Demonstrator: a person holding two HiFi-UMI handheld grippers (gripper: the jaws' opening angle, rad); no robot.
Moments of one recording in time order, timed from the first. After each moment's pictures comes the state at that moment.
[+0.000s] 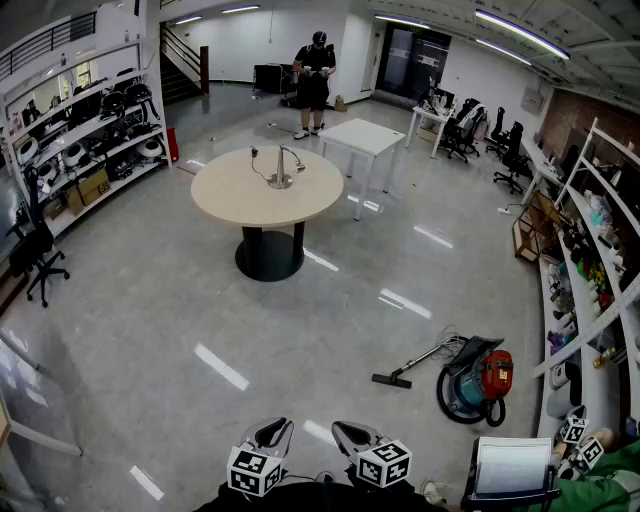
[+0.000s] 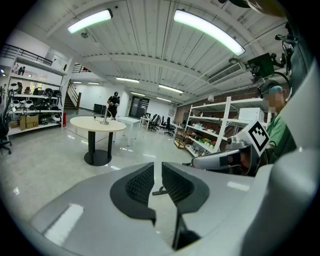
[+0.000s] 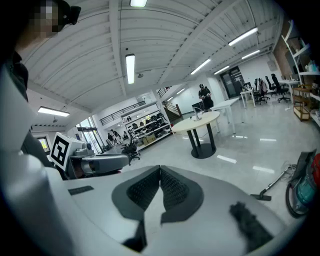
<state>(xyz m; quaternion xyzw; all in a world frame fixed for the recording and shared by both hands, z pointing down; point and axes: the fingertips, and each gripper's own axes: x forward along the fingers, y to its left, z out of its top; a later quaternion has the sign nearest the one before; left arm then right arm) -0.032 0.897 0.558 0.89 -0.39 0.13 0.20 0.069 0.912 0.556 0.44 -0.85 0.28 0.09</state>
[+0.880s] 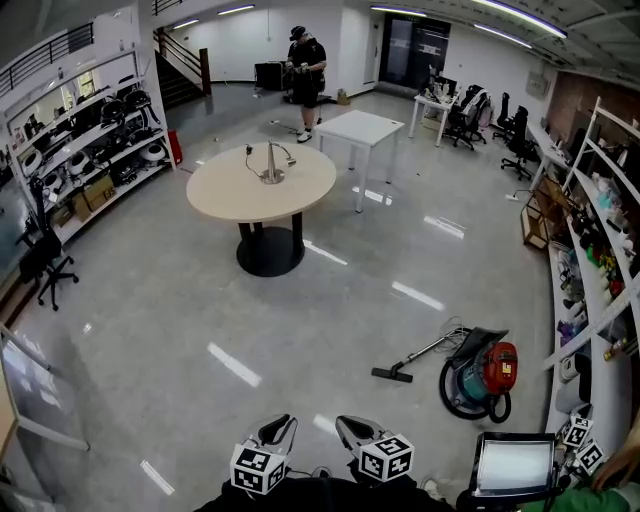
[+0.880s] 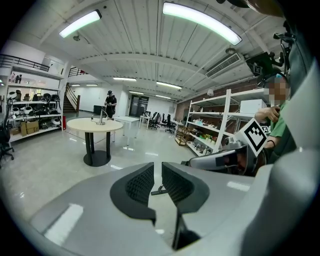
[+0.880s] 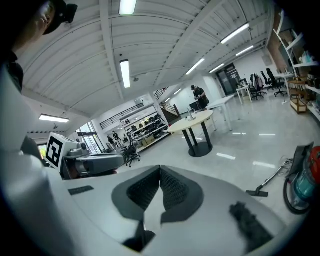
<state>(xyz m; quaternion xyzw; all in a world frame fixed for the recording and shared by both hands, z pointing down) 0.061 0.912 0.557 0.89 -0.40 0.15 0.18 0.164 0.919 0.567 0.44 -0.85 0.29 0.07</state>
